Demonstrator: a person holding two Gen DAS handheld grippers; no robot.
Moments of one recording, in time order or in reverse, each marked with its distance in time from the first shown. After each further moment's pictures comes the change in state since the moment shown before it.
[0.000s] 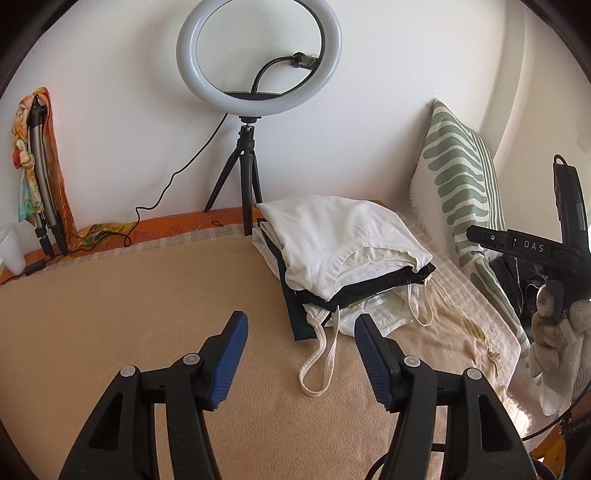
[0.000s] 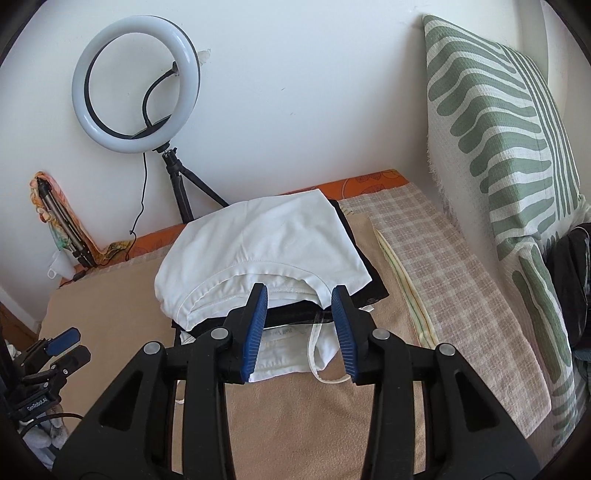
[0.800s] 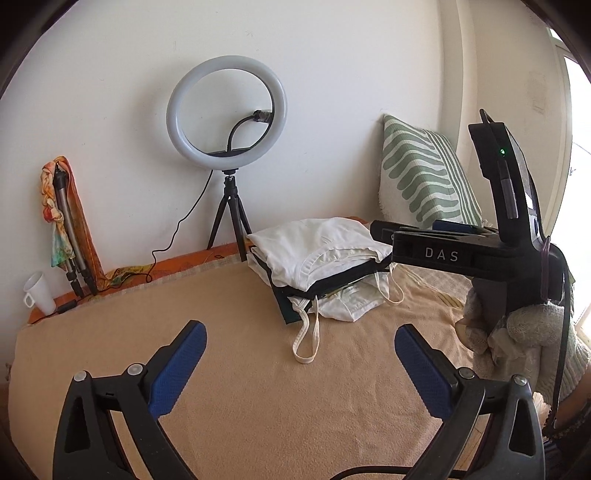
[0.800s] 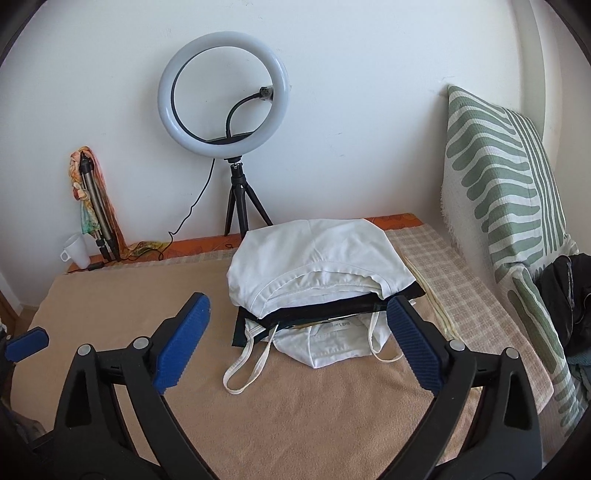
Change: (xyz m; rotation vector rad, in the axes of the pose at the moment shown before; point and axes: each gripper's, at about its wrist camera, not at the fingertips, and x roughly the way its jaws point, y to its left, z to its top) left arm -0.098 -0.036 -0.051 0.168 -0.145 0.022; right arm -0.059 0.110 -0.064 -0.112 -0.197 -0.043
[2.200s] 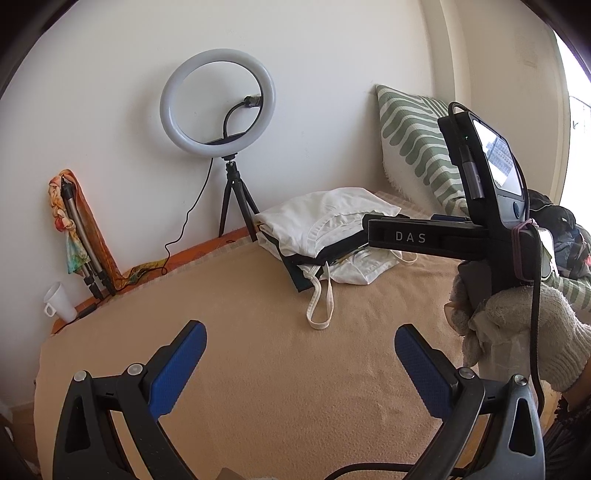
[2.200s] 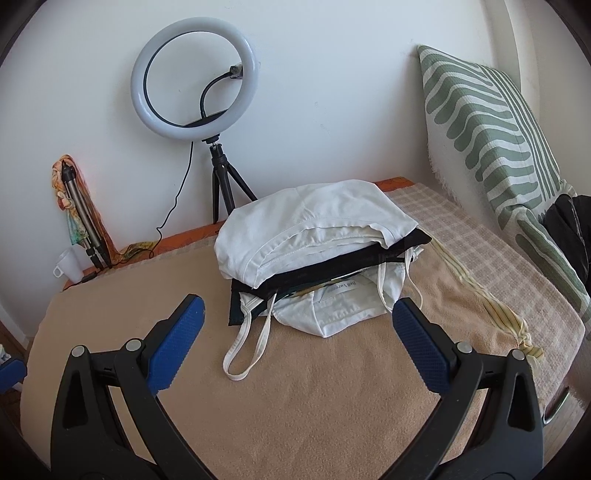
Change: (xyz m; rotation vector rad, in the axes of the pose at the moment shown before) left arm -0.002 -0.018 -0.034 0.126 0.053 0.091; right arm 0.023 -0.008 -0.052 0.144 0.020 -0.020
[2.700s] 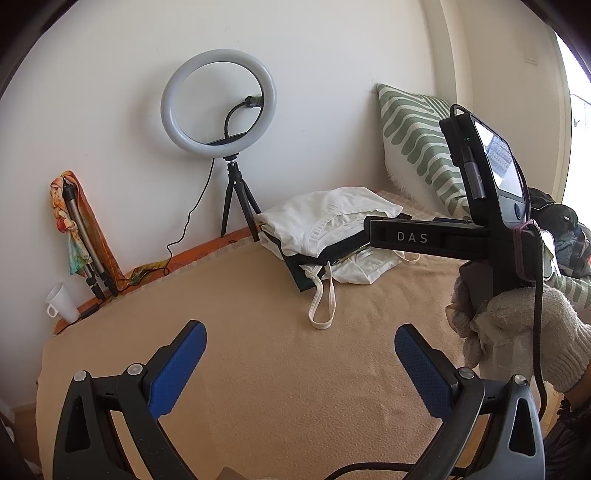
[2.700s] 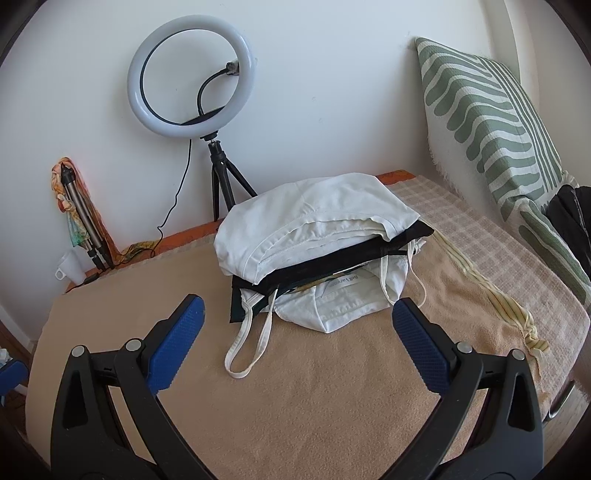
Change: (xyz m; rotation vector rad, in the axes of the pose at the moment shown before) left arm 0.000 0.001 0.000 0.004 0.000 0.008; right arm 0.002 -0.003 -0.003 0.025 0.013 0.012
